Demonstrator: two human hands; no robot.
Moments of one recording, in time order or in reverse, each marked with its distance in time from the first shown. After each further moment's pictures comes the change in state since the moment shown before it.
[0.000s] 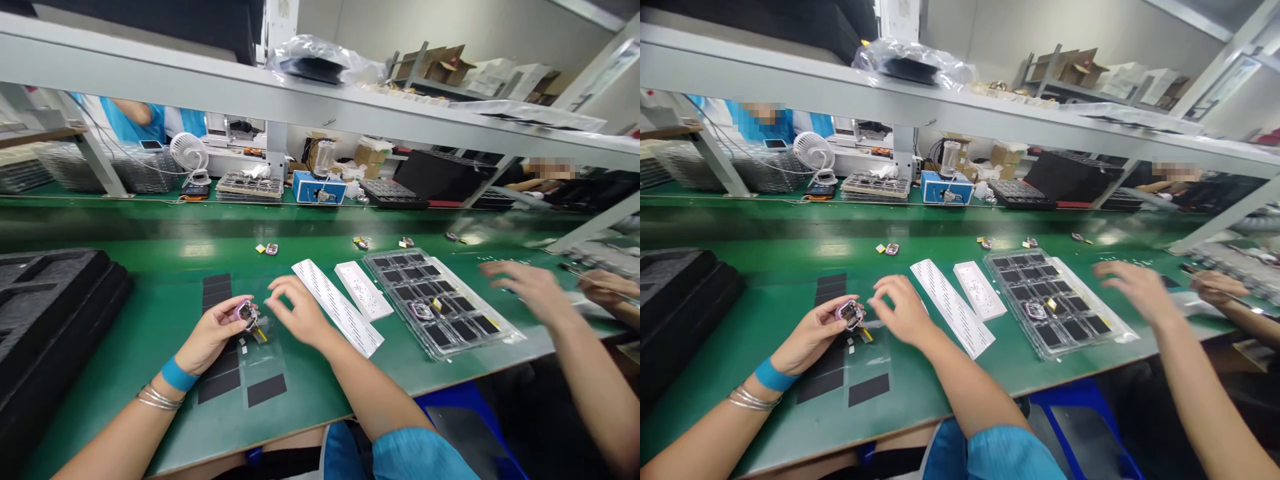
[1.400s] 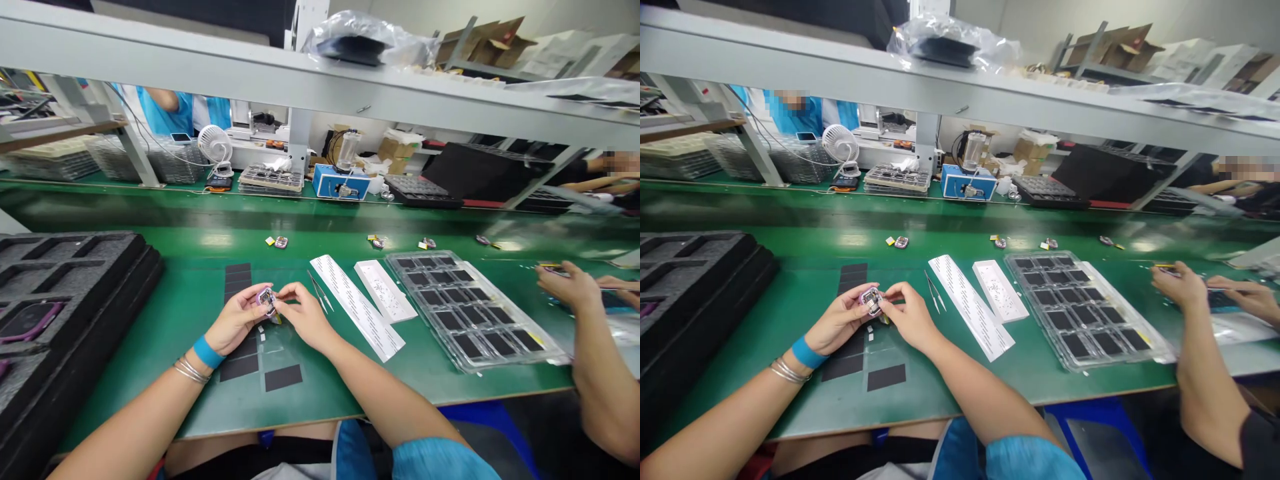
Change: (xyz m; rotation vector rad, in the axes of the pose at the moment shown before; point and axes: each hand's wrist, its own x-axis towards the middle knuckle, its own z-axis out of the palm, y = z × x) left_hand 0.003 -0.007 0.001 -0.172 -0.025 -0.030; right_hand -0.019 0.002 0.042 0.394 -0.110 0.400
